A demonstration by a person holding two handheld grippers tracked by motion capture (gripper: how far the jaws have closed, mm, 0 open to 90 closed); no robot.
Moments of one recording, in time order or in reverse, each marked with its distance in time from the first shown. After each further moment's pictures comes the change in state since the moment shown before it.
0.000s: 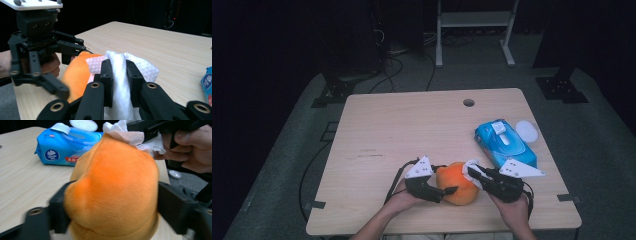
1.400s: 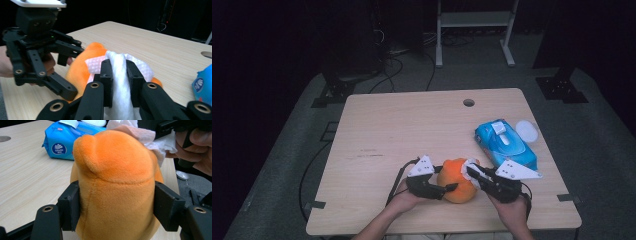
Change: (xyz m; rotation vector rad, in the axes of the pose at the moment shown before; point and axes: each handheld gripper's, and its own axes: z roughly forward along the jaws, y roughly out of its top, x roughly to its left) left arm 0.002 -0.001 0.005 0.027 0.028 -0.066; right arm 0.006 0.002 0.003 0.004 -0.050 -0.059
